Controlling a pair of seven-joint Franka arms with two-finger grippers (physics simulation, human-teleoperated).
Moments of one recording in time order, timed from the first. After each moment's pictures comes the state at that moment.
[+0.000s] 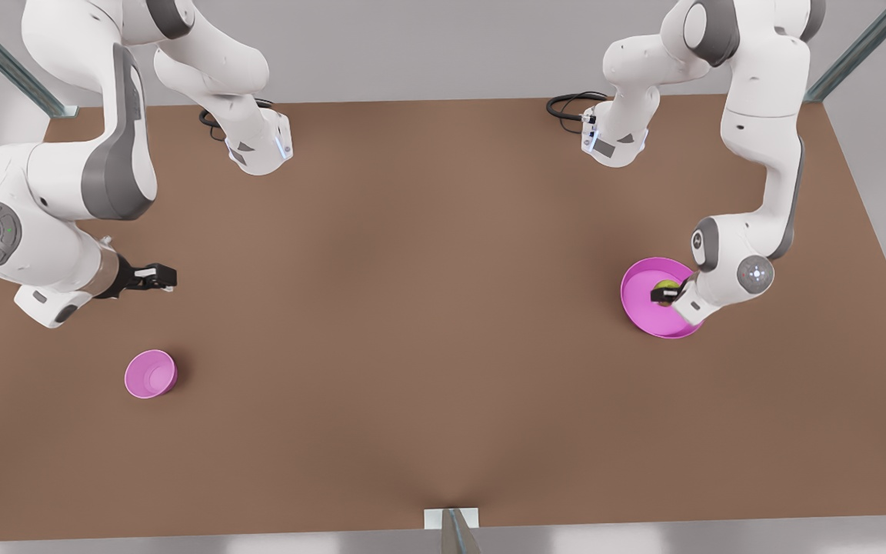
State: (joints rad) left arm 0.08 0.36 0.01 -2.20 0.02 2.37 0.13; right arm -0.09 0.25 0.16 -1.36 -0.11 1.43 -0.07
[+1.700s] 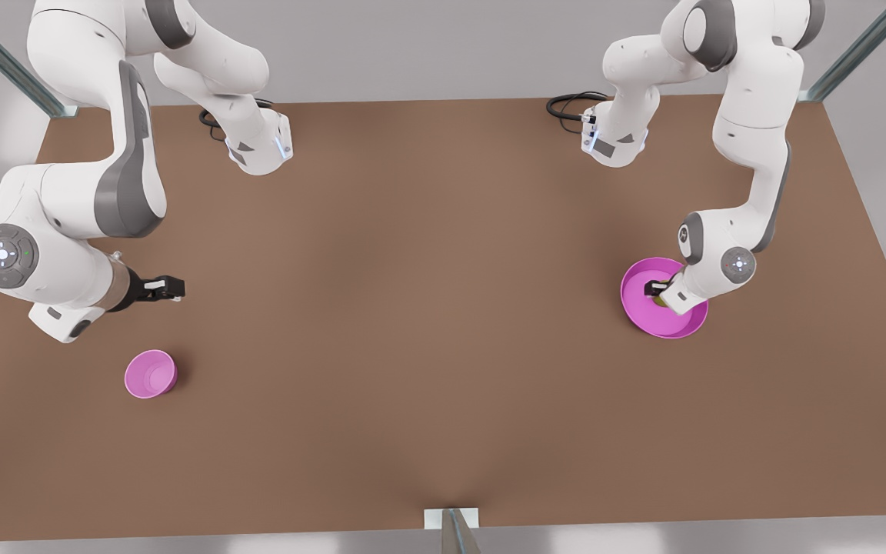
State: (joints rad) left arm 0.08 0.38 0.02 -2.30 0.02 2.52 0.19; right arm -0.07 0.30 0.16 -1.34 -0.12 1.44 -0.07
